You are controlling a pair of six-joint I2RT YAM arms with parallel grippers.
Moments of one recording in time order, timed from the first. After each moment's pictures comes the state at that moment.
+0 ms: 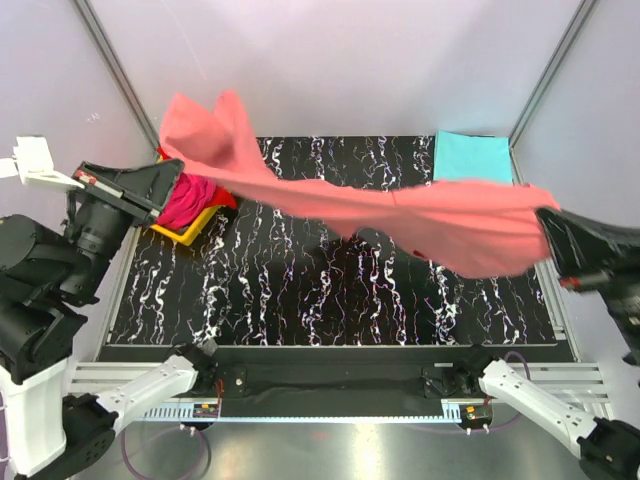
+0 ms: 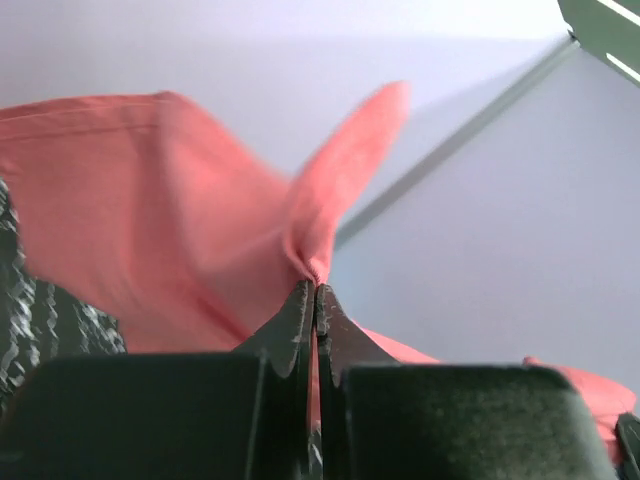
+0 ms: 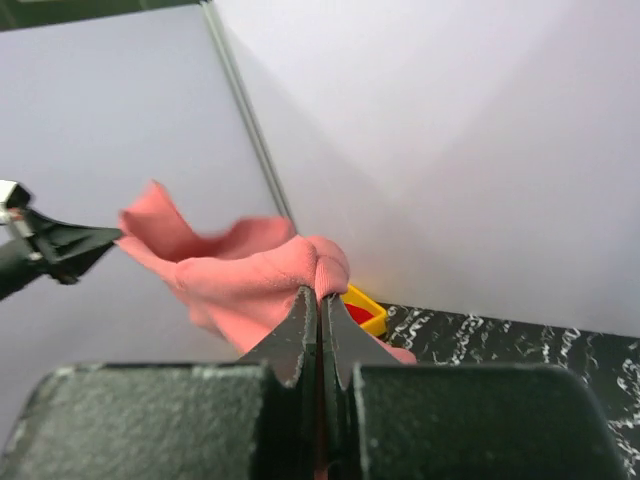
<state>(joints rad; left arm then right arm) -0.57 0.89 1.81 -0.77 -0.25 -0.75 0.70 0.62 1.65 -0.60 0.19 0.28</state>
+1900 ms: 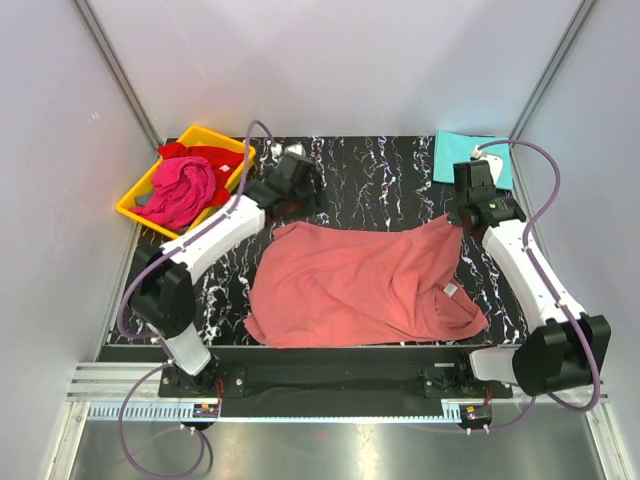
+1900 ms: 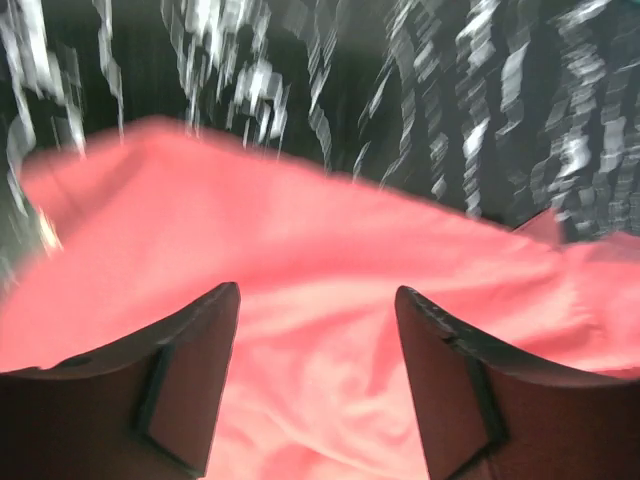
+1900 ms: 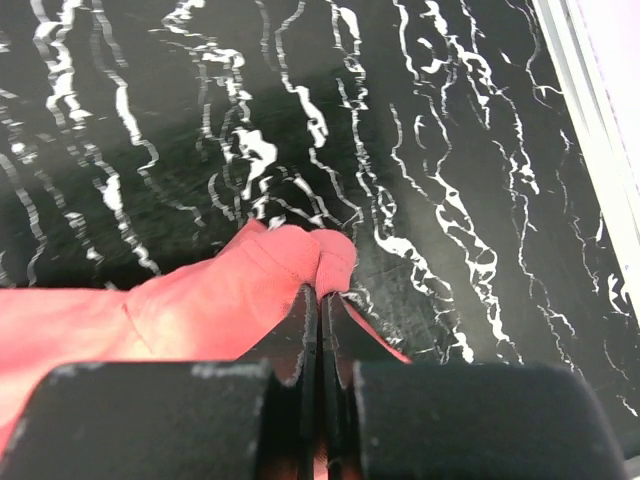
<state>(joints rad) -0.62 1.70 1.43 -0.55 -0.14 -0.71 0.19 1.30 1.18 -0.69 0.41 0.36</state>
